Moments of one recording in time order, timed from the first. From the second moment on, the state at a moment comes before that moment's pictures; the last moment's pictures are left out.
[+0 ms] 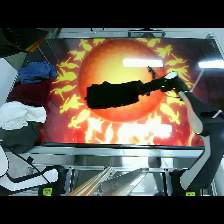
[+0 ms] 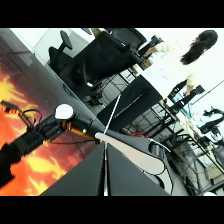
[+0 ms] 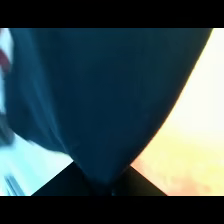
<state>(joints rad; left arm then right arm) 0.27 -1.36 1.73 0.03 -1.54 -1.11 0.06 -1.97 1.62 -0.51 1.17 1.22</state>
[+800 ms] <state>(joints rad) 0.08 -1.36 1.73 0.04 -1.52 -1.10 -1.13 -1.31 0.87 -0.61 1.08 1.16</state>
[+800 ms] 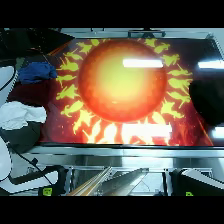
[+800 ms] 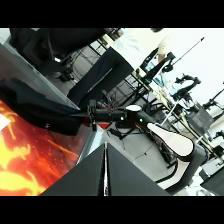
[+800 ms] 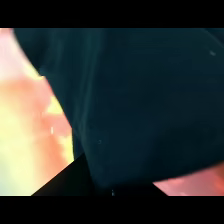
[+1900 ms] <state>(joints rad) 0.10 -1.35 1.73 0.16 -1.48 -1.08 -1.07 -0.95 0.95 -0.84 1.37 1.46</state>
